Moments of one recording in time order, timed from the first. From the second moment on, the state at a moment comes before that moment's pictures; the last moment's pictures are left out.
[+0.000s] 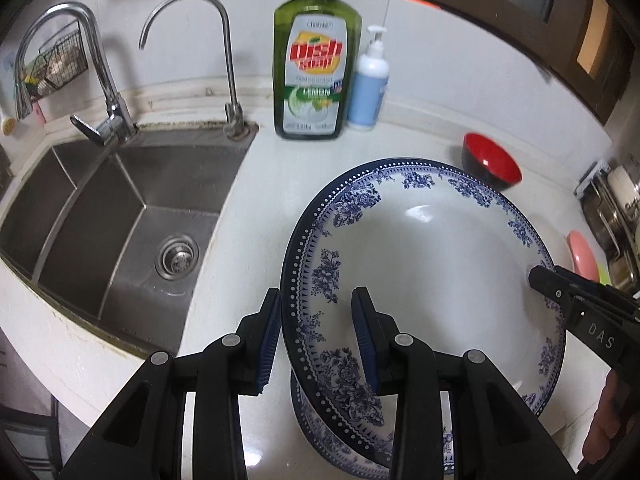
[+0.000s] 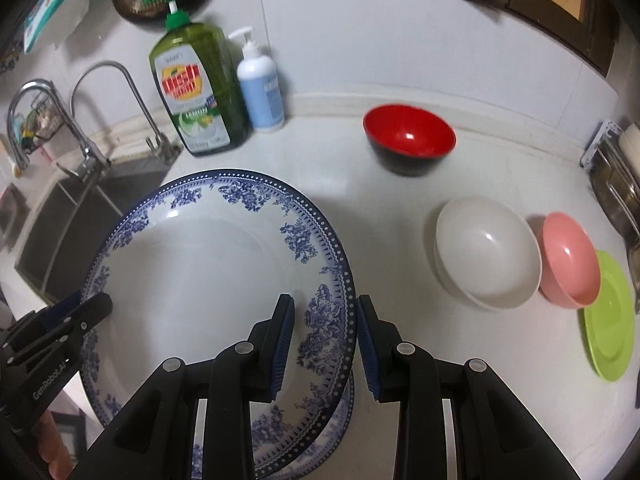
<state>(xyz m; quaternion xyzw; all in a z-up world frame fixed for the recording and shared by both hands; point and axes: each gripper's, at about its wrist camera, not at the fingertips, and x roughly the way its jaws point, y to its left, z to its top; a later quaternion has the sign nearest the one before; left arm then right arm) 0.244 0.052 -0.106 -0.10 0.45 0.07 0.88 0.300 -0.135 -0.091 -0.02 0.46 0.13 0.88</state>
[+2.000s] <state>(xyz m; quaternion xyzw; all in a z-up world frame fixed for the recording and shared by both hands) 0.250 0.030 -0.169 -0.05 0.55 0.03 0.83 0.293 -0.145 -0.164 0.00 0.57 0.12 0.81</state>
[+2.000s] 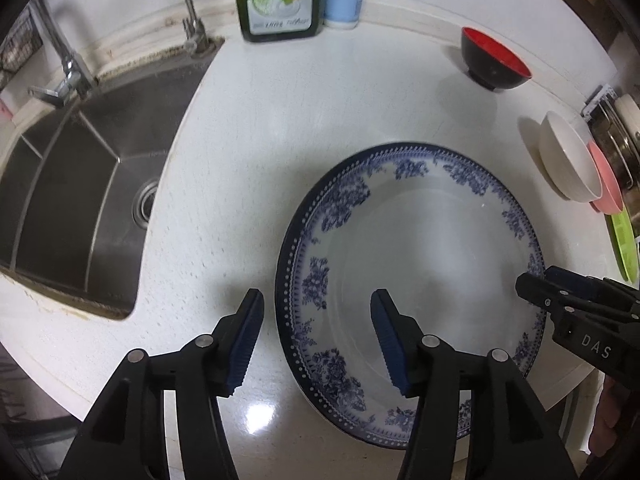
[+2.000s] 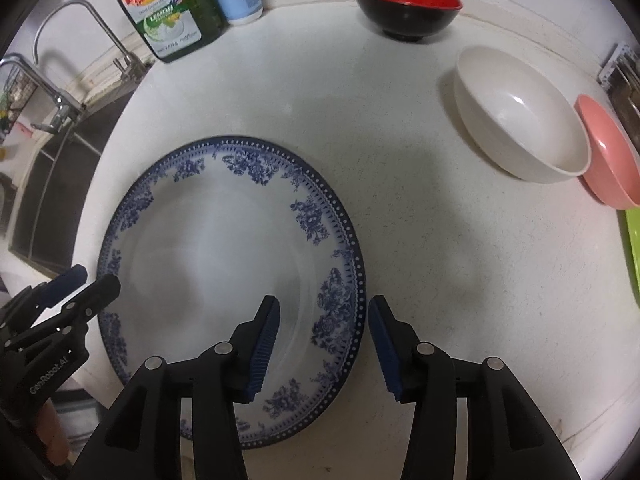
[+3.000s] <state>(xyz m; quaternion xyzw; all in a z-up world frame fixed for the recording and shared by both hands) 0.259 -0.161 -0.083 0.07 0.44 -0.14 0.88 0.244 -0.332 -0.091 0.09 0.47 0.01 0.88</state>
